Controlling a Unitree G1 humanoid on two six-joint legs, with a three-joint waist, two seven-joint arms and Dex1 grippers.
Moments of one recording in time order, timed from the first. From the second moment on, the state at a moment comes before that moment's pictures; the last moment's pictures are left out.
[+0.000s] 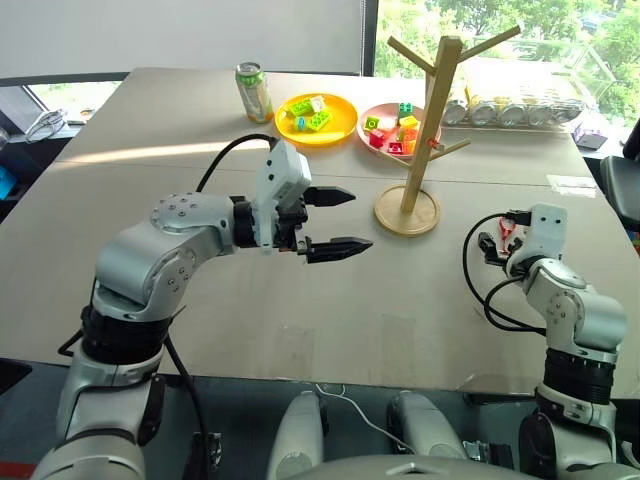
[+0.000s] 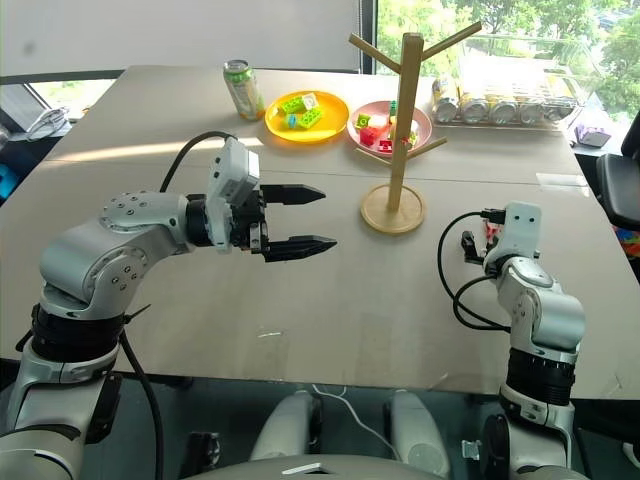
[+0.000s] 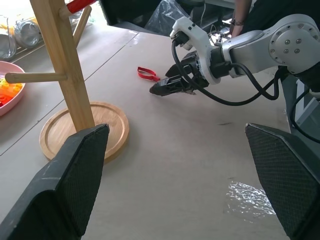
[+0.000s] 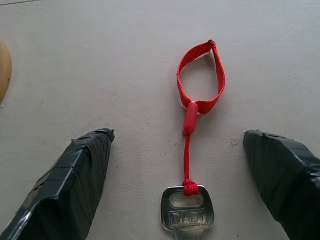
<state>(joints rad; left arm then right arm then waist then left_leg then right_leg) -0.61 0.71 -0.05 -0.36 -0.67 0.80 -0.95 -0.37 -0.20 -0.34 -0.22 0.21 1.02 0.02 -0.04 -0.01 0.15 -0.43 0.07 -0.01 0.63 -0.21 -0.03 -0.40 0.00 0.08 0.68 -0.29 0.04</state>
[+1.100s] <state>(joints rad) -0.53 0.75 0.12 -0.38 -0.82 0.91 -0.89 -0.01 -0.44 -0.21 -0.54 0.24 0.57 0.38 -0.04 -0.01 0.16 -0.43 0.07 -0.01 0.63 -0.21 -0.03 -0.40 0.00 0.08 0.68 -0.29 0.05</state>
